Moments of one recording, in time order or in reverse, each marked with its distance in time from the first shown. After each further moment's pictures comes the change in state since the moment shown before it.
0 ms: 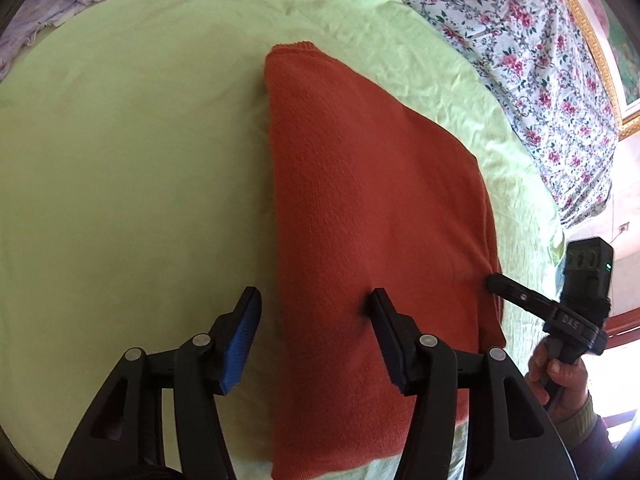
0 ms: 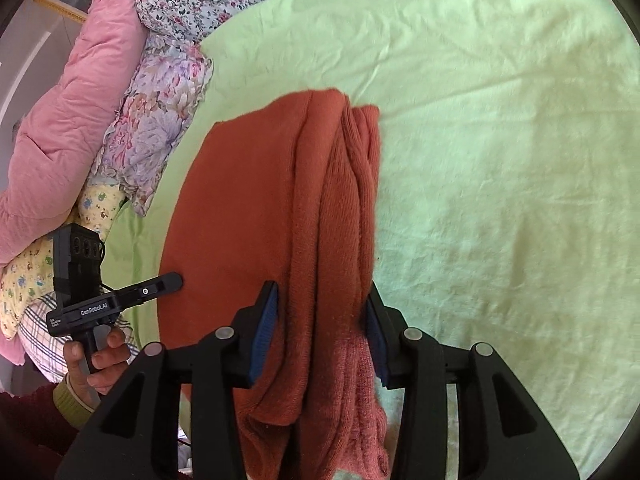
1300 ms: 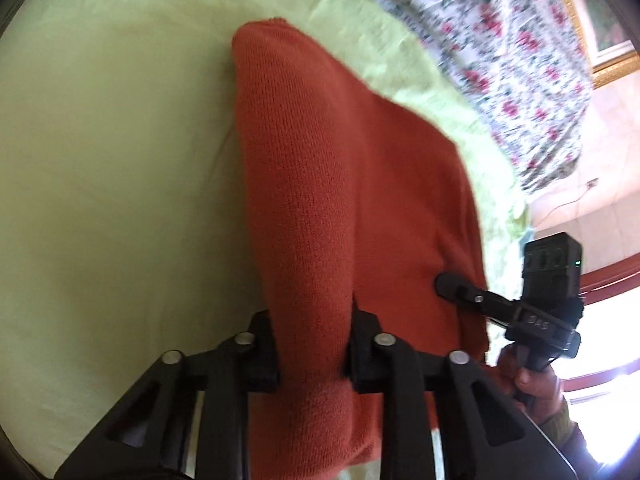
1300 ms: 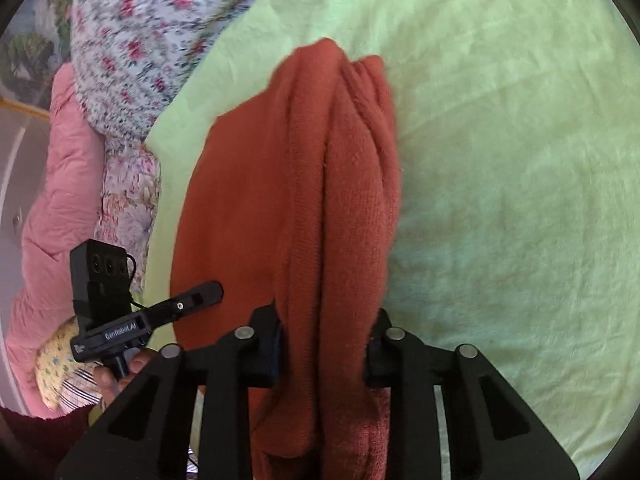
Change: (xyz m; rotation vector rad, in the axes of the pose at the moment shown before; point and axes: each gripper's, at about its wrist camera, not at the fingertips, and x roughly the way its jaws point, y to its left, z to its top) left arm 0.116 -0.160 0.049 0.150 0.100 -0.193; right arm -0.060 -0.131 -0.001 0.240 -0.107 0.038
